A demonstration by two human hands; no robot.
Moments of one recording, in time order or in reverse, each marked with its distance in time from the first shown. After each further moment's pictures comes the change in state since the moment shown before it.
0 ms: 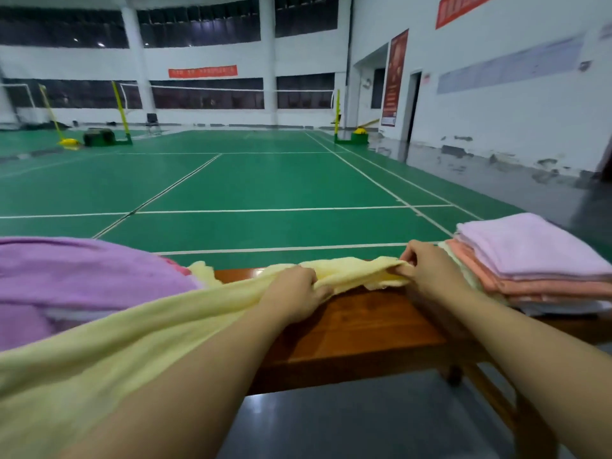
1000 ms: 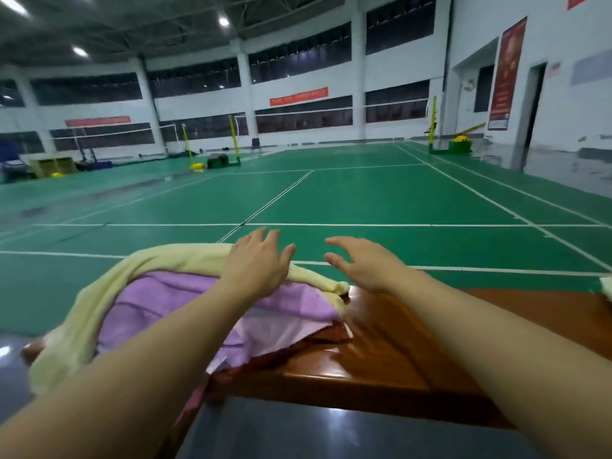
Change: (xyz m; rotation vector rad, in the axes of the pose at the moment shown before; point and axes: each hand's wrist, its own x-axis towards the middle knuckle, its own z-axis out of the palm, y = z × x) left_hand -0.083 -0.156 -0.156 0.325 0.300 -0.387; right_hand 0.018 -0.261 0.085 0.078 -0.264 -0.655
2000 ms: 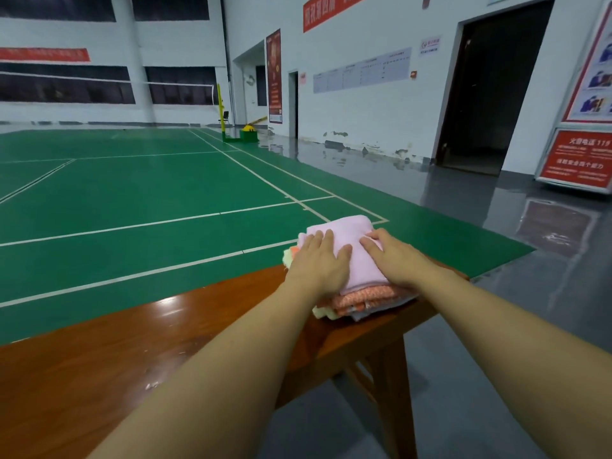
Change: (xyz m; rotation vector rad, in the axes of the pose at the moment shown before) left_hand -0.038 0.545 0.114 -0.557 -0.455 0.659; right_hand -0.334 0.325 -0.192 -0.106 0.198 0.997
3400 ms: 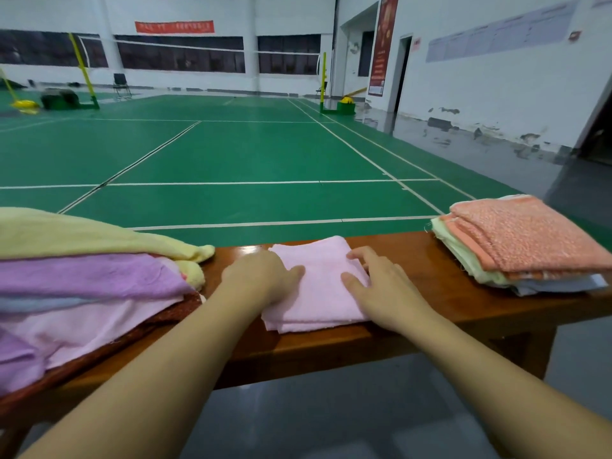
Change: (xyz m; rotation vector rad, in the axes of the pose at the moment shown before) left_hand -0.228 -0.223 -0.136 0.419 -0.052 -0.651; right_hand -0.145 -0.231 0.145 0.090 -0.135 -0.328
